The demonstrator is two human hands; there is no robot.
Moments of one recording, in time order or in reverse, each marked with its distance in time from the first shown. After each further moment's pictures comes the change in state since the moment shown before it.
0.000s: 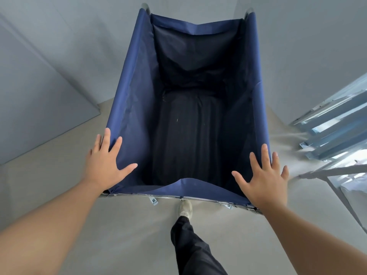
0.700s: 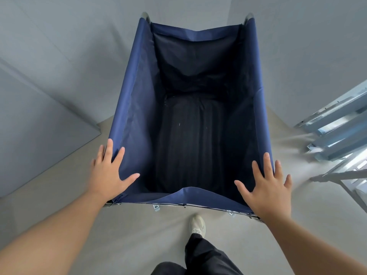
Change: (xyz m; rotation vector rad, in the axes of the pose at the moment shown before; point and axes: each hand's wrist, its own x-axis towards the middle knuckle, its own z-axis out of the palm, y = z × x) left_hand 0.100 -0.049 -0.020 0.018 -0.033 0.096; right_hand 0.052 -0.065 -0.019 -0.004 -0.053 0.087
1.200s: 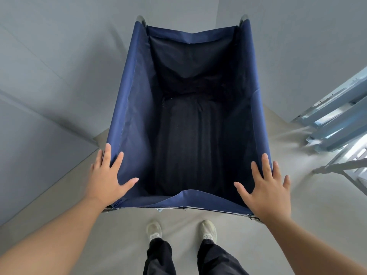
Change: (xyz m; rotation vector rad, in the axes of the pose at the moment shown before) left_hand 0.050 -0.046 -0.013 -0.004 0.010 0.079; right_hand 0.008 -0.054 -0.004 0.046 0.019 0.074
